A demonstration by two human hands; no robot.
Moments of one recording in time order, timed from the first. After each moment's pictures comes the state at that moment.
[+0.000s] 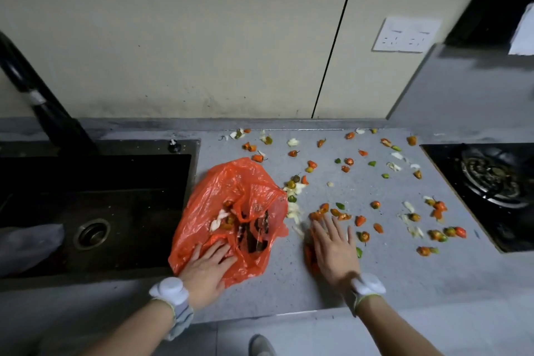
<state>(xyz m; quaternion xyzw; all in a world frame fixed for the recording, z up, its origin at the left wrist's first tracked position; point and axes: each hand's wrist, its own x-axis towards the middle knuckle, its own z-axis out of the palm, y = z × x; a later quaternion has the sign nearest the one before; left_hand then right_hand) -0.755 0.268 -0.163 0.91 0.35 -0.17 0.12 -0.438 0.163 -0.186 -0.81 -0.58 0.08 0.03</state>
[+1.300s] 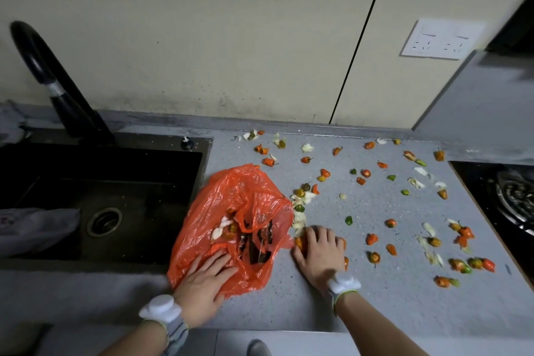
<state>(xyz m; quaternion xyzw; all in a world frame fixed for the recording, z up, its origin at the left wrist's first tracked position) -0.755 0.246 -0.183 0.89 0.42 -0.09 0.17 -0.450 0.211 -0.196 -0.80 -0.60 0.05 0.00</state>
